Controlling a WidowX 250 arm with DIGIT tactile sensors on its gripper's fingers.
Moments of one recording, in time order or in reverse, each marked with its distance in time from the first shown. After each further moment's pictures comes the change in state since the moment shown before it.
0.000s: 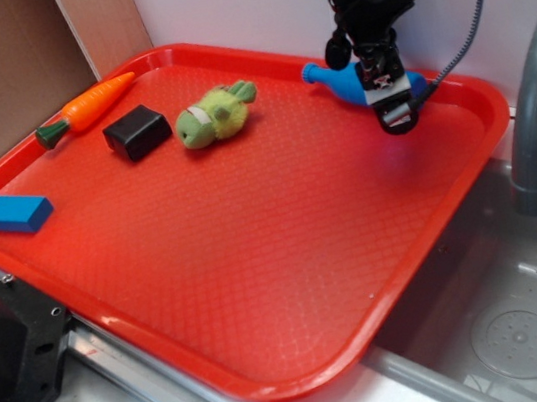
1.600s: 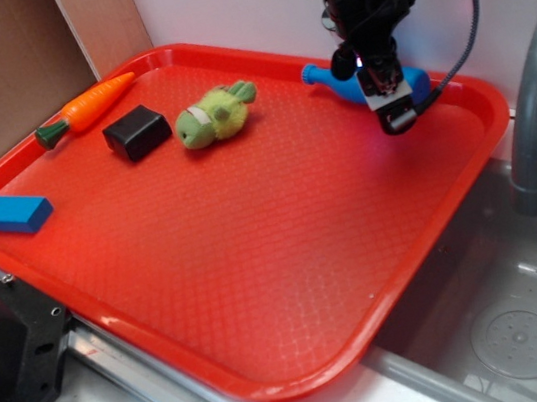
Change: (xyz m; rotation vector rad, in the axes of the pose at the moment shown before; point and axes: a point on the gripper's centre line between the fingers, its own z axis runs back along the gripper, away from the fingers) arm 0.000 0.008 -0.010 0.186 0.068 0.121
